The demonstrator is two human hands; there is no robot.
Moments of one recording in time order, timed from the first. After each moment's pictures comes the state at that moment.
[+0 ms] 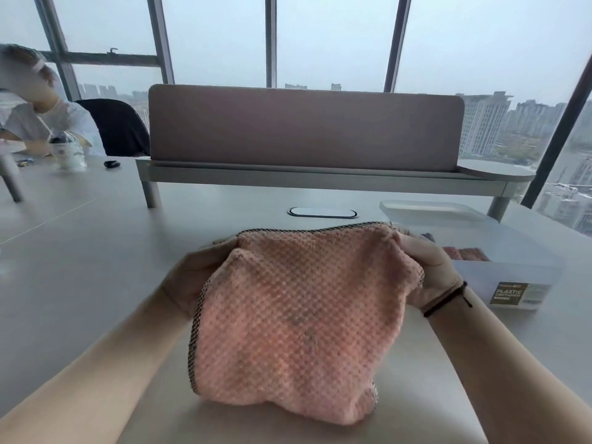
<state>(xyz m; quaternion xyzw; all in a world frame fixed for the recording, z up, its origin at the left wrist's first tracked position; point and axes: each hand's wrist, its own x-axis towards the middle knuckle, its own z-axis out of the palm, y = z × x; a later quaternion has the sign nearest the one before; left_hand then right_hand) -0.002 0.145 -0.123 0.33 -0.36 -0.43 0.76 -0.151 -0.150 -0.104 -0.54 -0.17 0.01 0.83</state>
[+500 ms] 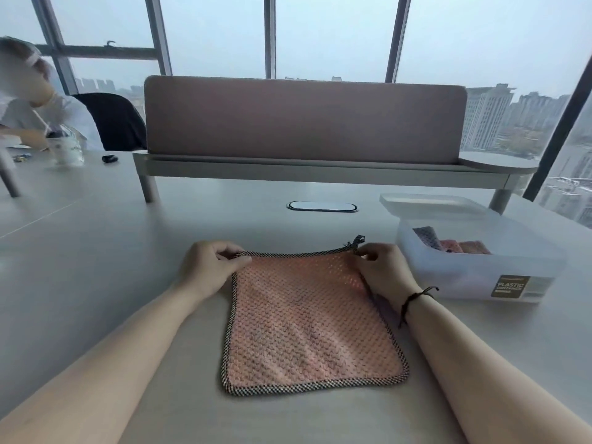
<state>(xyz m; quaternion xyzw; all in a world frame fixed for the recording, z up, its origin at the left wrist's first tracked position) 0.030 0.130 -0.159 0.84 -0.22 0.07 0.50 -0.110 -0.149 -0.159 -0.85 0.23 -0.26 0.40</state>
